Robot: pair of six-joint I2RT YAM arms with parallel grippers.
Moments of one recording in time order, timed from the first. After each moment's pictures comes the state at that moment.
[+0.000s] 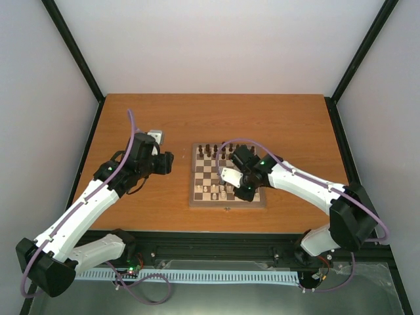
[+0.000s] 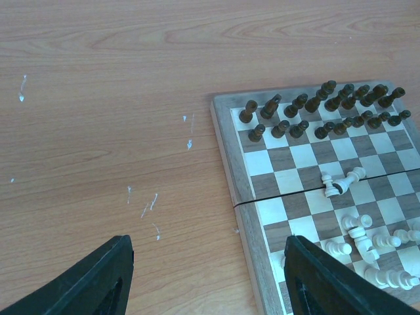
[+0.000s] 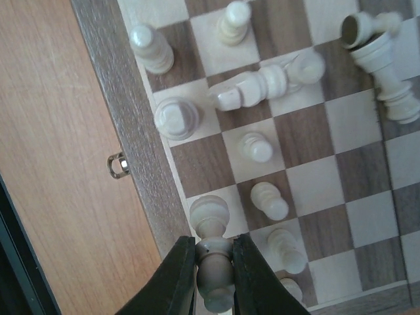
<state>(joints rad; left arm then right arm) -0.51 1.01 0.97 -0.70 -0.13 -0.34 0.75 1.44 1.02 -0.84 -0.11 -0.53</state>
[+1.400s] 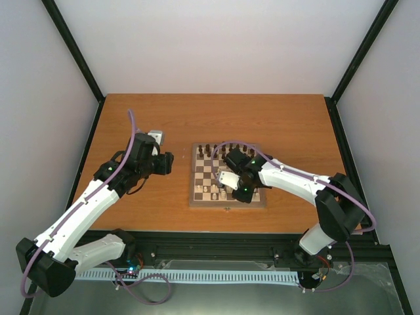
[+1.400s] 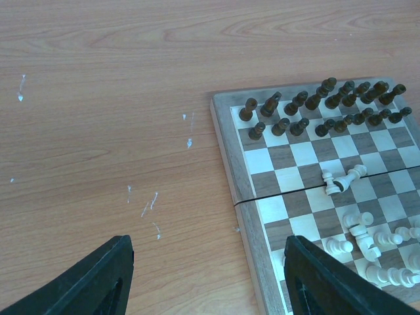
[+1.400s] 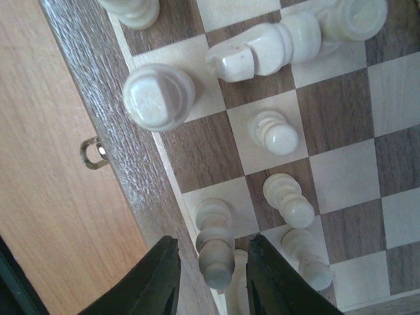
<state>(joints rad) -0.51 1.01 0.97 -0.70 -0.13 -0.34 0.78 1.56 1.03 -0.87 -0.03 -0.51</state>
